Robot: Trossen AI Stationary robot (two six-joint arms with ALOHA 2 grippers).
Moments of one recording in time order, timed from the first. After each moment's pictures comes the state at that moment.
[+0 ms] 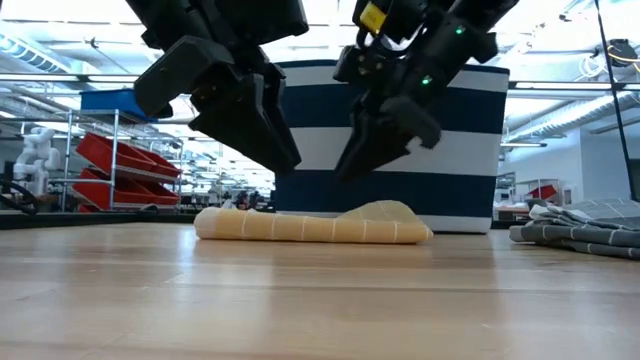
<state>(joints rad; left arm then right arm) -0.37 1.76 1.10 -0.31 -0.42 -0.02 0.07 1.74 1.05 -0.17 0.20 -0.20</state>
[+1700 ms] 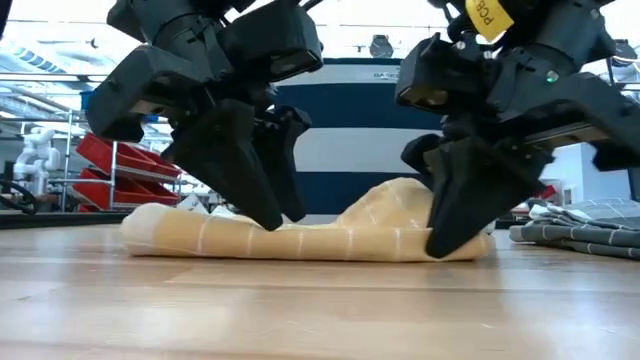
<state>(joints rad) -0.33 1.86 1.10 -0.21 -0.07 0.08 0.41 1.82 0.94 -0.12 0.12 0.23</state>
